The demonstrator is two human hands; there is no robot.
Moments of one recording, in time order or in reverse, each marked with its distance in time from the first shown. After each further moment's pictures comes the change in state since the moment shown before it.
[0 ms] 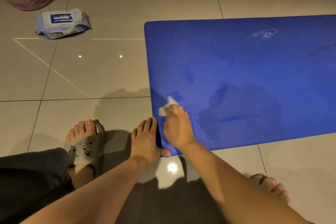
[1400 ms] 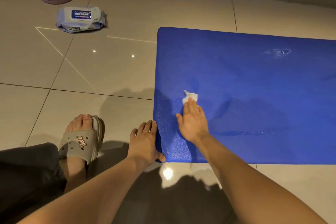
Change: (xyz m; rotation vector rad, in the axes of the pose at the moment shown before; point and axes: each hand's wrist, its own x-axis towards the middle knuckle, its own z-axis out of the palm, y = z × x) left_hand 0.000 0.016 -0.009 0.061 -0.035 -0.062; right_hand 0.036 0.061 -0.023 -0.234 -0.111 -0.018
